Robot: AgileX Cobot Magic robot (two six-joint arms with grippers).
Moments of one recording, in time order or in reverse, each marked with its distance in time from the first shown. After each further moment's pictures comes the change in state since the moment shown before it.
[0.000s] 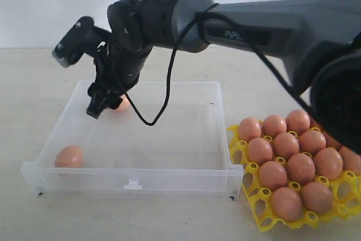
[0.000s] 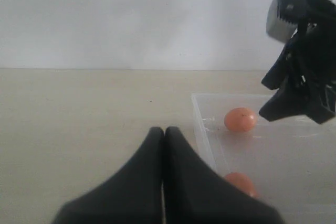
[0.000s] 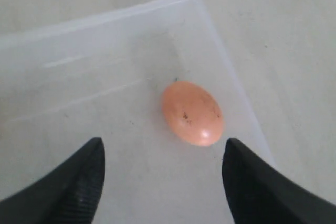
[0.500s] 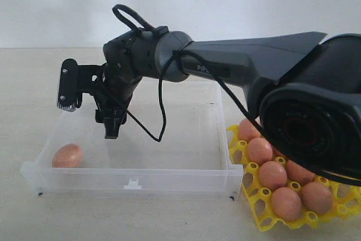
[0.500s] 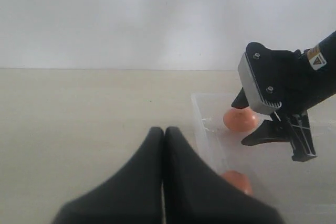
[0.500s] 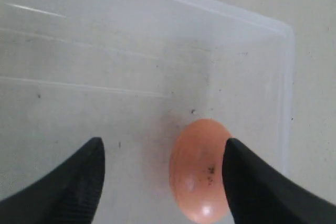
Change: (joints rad) left arm 0.000 0.000 0.000 0.000 0.000 0.000; right arm 0.008 0.149 -0.059 0.004 -0.119 -0.431
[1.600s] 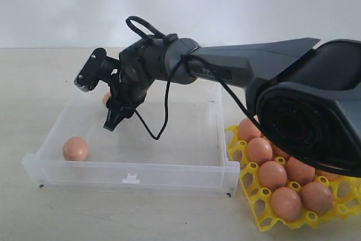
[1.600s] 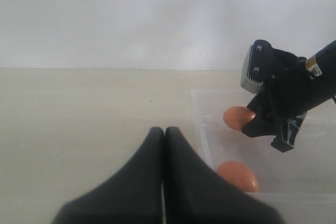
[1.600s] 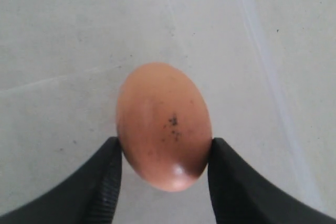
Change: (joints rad) left arm 0.000 0.000 0.000 0.000 0.000 0.000; right arm -0.048 0.034 -0.010 -0.066 -0.025 0.465
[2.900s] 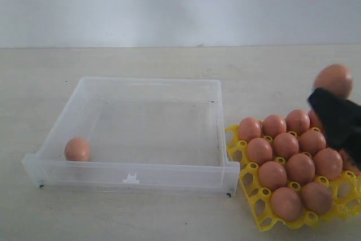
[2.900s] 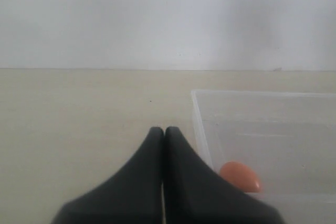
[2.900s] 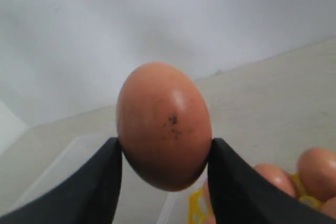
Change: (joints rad) left arm 0.000 0.000 0.000 0.000 -0.002 0.000; right arm -0.361 -1.322 1.984 0.108 -1.545 0.933
